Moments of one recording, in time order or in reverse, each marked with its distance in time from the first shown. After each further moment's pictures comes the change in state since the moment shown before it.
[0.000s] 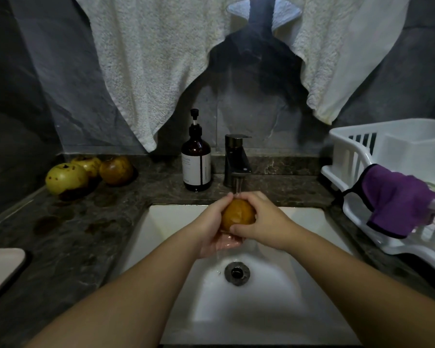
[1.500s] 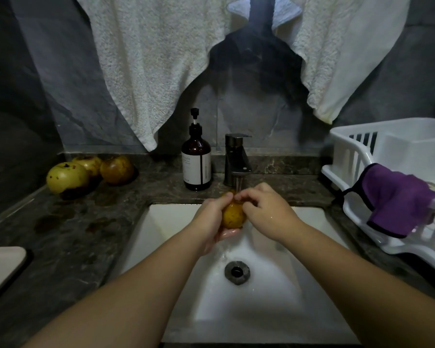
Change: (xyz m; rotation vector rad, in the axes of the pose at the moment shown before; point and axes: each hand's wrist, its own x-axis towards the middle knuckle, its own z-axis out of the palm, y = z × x) left_hand 0.005 -0.001 0.005 0.001 0.121 0.223; right_hand 0.003 -0.012 -0.009 -0.103 0.126 -0.010
